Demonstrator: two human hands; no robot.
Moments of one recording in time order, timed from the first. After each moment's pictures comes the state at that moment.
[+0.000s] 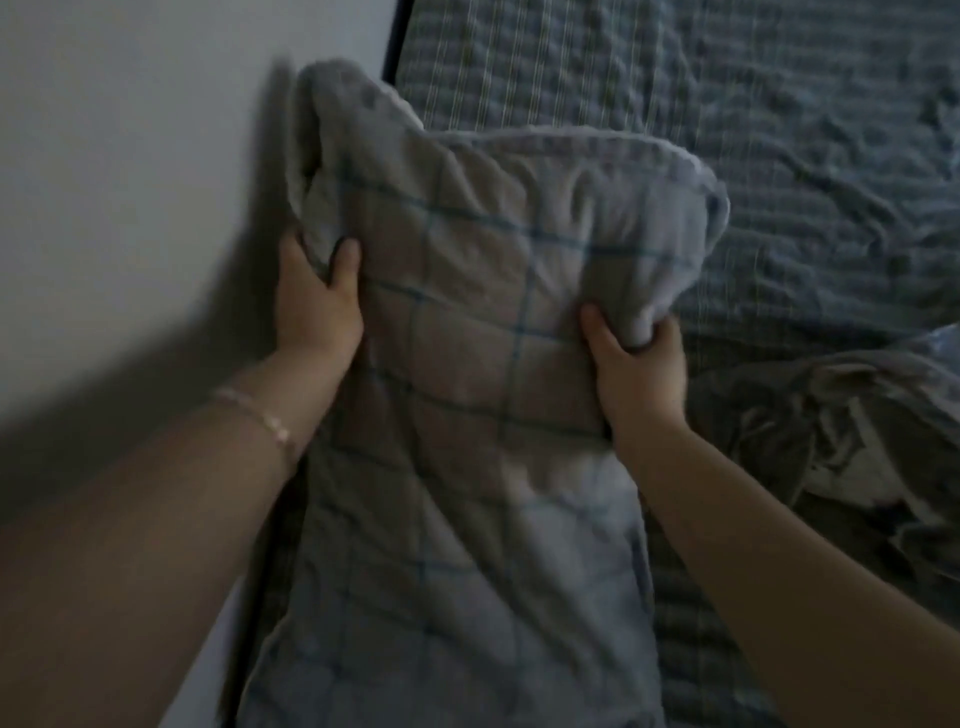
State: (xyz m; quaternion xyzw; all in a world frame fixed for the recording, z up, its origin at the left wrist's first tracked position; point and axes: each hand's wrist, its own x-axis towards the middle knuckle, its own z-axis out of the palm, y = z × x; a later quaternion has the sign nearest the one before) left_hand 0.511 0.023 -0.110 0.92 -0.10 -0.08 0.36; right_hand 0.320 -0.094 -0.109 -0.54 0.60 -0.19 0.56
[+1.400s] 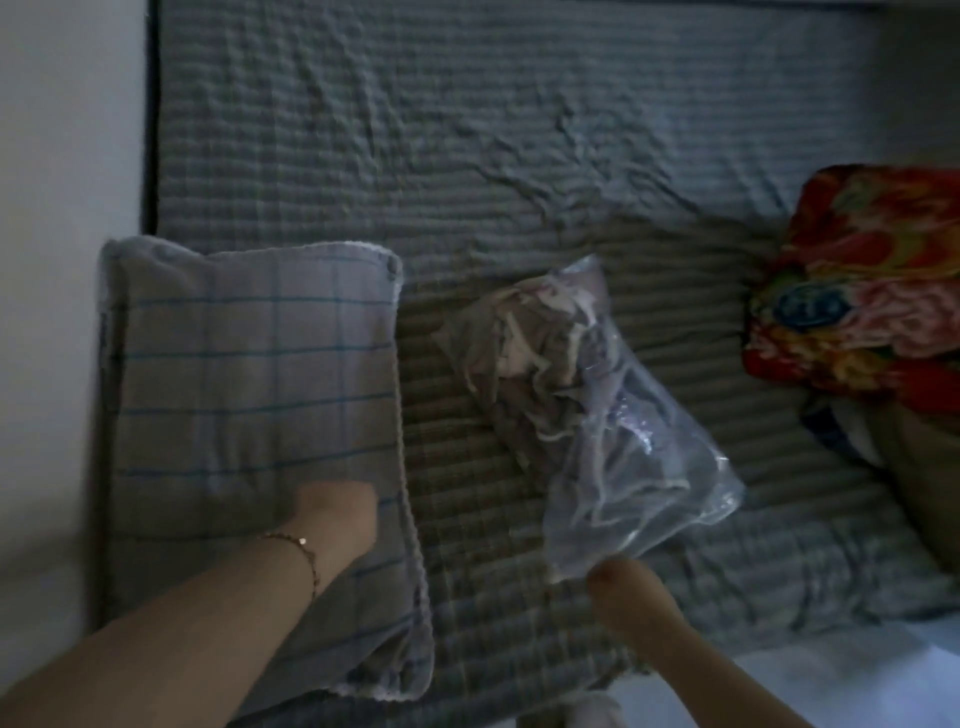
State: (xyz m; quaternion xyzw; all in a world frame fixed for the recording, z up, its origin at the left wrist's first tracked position) left_hand 0.254 0.062 -0.080 0.72 -0.47 -0.40 -0.32; right_hand -0.027 0.008 -0.052 -0.57 0.64 0.29 0.43
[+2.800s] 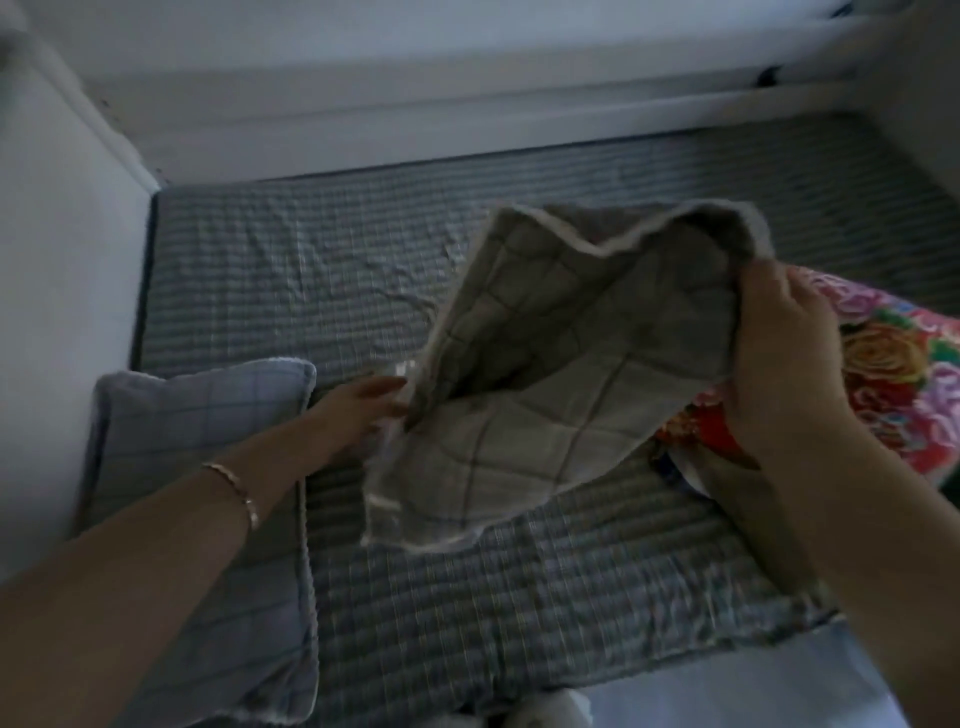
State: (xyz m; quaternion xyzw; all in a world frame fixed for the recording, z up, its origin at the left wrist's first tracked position) left_hand 0.092 -0.122 0.133 0.67 -0.22 -0.60 0.39; right_hand -0.186 -0.214 0.275 -0.48 0.56 -0.47 0.49
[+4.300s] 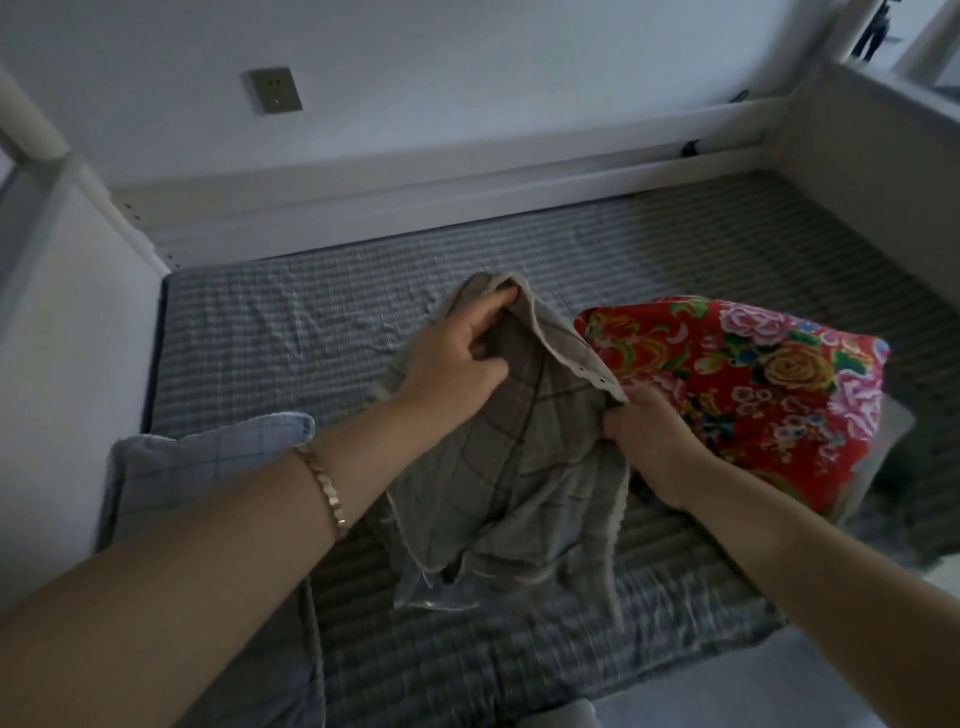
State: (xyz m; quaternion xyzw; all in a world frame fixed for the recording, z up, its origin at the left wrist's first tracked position) left_hand -0.038 -0.137 0.305 0.60 -0.51 -0.38 0.48; right_hand -0.213 -0.161 0.293 -0.57 0.61 -0.13 0.53
